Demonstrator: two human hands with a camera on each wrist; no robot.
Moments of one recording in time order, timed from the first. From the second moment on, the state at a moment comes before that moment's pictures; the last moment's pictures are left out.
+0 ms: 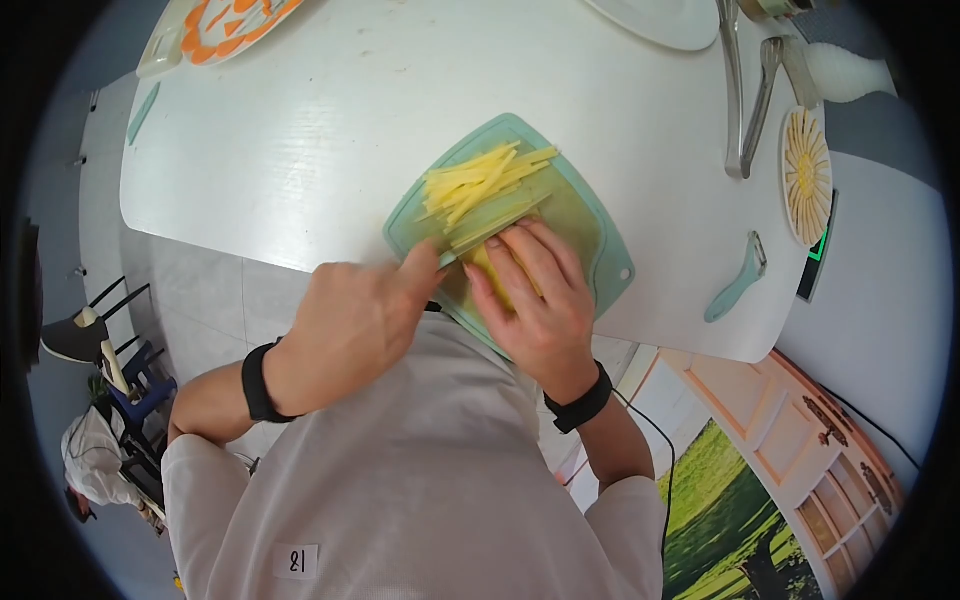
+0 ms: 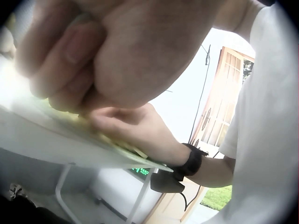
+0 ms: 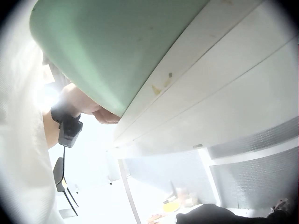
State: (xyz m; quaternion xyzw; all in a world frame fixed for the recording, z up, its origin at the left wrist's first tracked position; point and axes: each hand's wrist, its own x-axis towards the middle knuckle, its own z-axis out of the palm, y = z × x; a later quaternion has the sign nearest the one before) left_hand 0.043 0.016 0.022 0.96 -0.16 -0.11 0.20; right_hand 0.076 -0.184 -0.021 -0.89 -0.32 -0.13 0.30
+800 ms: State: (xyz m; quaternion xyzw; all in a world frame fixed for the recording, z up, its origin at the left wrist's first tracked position) left_hand 0.031 0.026 0.020 0.96 -0.12 -0.12 0.23; right_hand 0.075 -0.183 -0.024 -0.88 -0.32 -0.15 0.30
